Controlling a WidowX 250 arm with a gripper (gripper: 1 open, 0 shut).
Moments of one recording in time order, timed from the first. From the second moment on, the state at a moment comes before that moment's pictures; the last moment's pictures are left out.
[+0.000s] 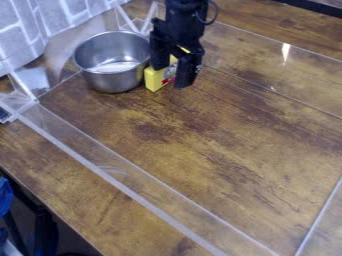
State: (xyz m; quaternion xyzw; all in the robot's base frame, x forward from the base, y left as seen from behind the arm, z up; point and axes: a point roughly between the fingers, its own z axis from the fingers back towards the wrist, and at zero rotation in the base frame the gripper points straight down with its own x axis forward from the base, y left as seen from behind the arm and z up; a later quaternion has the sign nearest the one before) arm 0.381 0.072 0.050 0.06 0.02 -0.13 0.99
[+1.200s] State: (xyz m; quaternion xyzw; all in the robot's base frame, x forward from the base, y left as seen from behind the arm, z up) arm 0.388 0.076 0.097 0.08 -0.01 -0.11 0.99
